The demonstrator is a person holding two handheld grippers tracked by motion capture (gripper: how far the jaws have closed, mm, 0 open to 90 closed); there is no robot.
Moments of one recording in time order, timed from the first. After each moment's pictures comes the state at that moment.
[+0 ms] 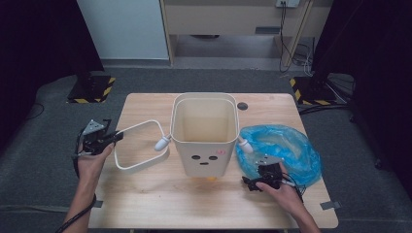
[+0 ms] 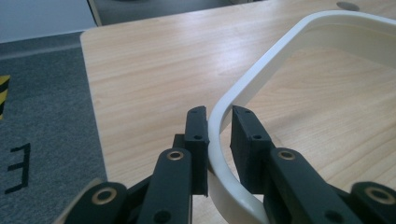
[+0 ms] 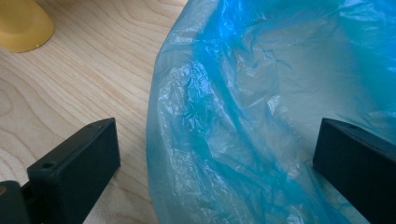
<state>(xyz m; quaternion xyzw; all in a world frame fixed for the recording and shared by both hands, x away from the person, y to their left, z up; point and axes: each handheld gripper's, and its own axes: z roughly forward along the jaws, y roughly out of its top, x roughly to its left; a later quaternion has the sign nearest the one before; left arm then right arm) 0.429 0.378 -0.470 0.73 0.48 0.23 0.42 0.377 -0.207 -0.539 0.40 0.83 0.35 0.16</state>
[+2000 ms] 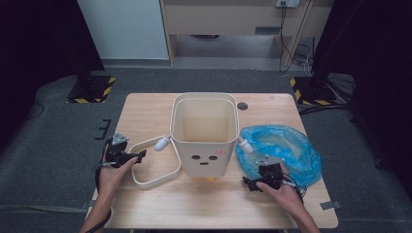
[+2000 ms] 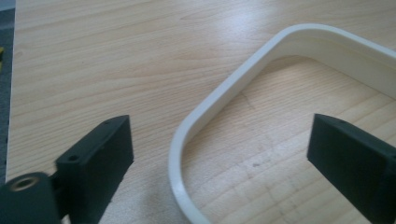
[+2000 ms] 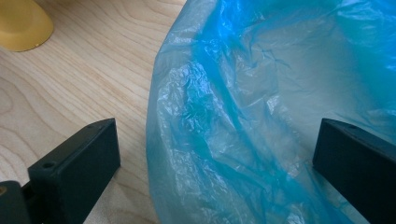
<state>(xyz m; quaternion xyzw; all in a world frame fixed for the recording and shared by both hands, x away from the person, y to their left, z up) 0.418 0.315 -0.505 0.76 0.49 0.23 0.36 0.375 -0.208 -0.538 0.41 0.83 0.35 0.16</state>
